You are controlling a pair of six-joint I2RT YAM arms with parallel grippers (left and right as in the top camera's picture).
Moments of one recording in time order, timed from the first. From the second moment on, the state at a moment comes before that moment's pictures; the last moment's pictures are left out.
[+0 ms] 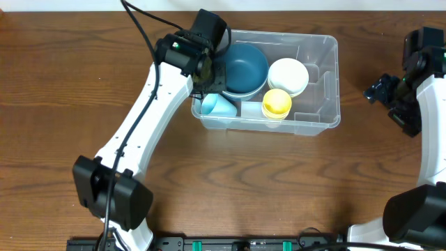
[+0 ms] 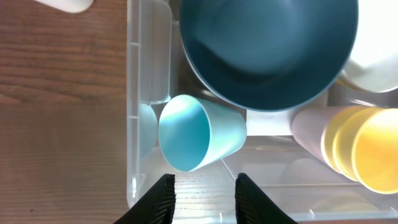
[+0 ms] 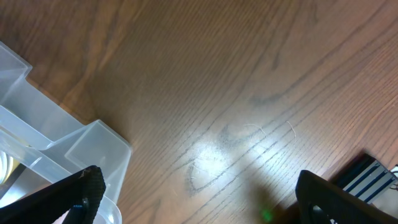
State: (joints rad) left arm -0.44 1.86 1.84 -1.20 0.00 -0.43; right arm -0.21 1.68 1.64 -1.42 0.16 0.70
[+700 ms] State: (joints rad) left arm -0.44 2.03 1.84 -1.20 0.08 -0.43; right arm -0.21 1.68 1.64 -1.42 0.16 0.70
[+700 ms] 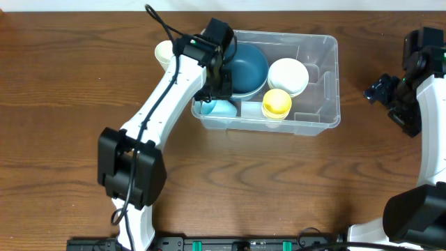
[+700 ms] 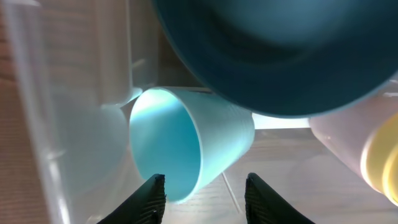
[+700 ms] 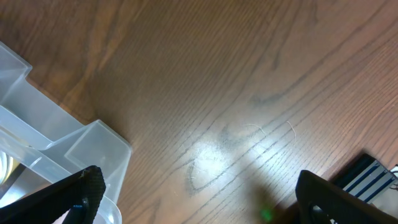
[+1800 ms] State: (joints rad) left arm -0.44 2.04 1.77 -1.18 0.18 -0.43; right arm -0.21 1.68 1.64 -1.42 0.16 0.70
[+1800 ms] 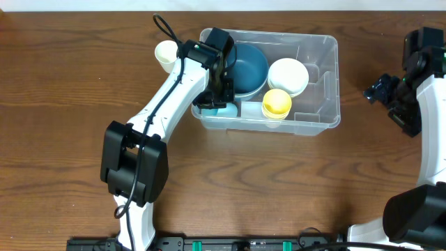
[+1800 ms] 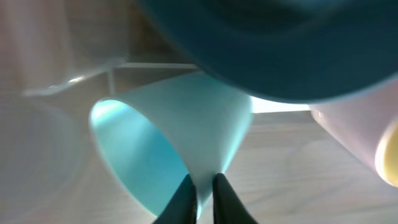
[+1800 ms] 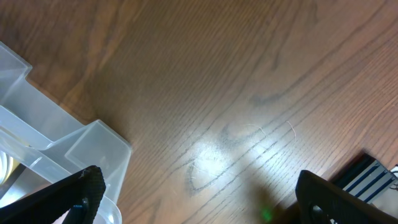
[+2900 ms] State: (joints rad) left arm -0.51 2.04 1.77 -1.17 0.20 -0.31; right arm -0.21 1.68 1.64 -1.42 0.16 0.70
